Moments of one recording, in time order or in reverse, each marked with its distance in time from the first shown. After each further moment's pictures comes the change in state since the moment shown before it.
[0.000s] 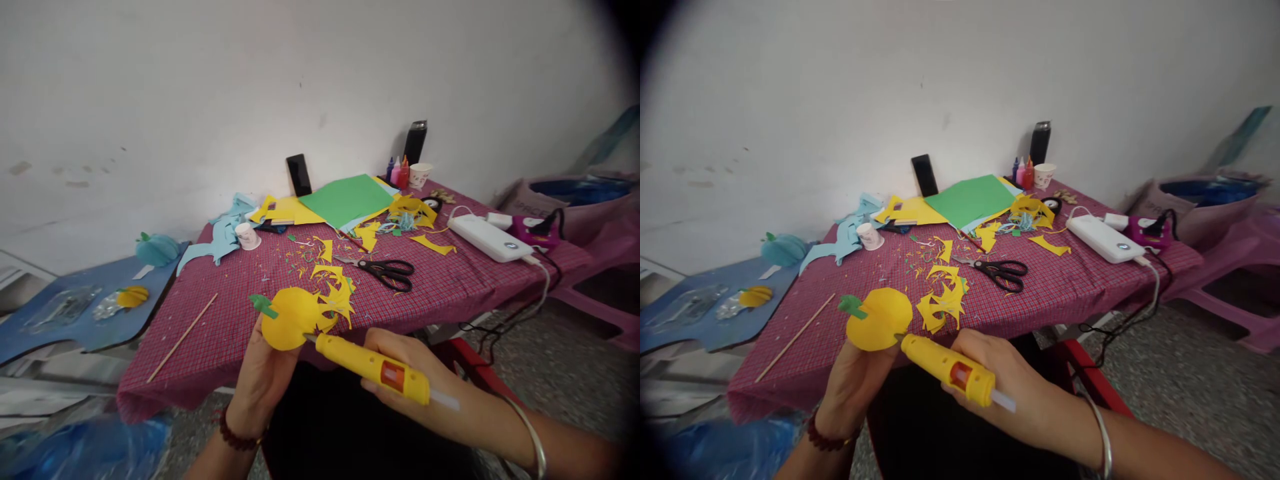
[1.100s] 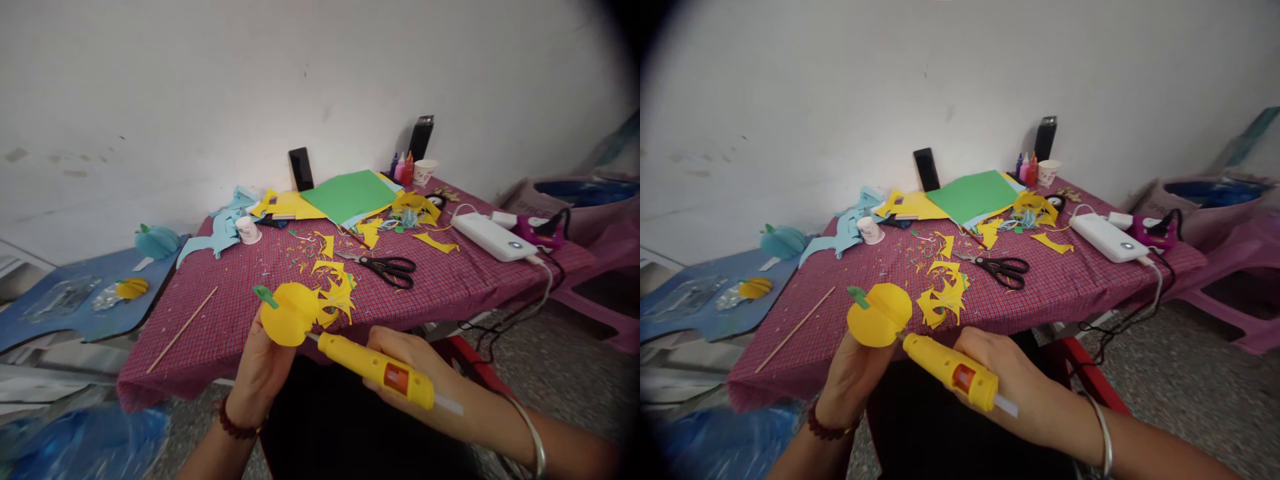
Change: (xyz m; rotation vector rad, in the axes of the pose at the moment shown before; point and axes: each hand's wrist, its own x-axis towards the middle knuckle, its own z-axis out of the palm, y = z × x) left_hand 0.004 -0.001 -0.001 0.046 0.008 0.018; right_hand -0.004 0.005 0.000 -0.098 -0.027 -0.017
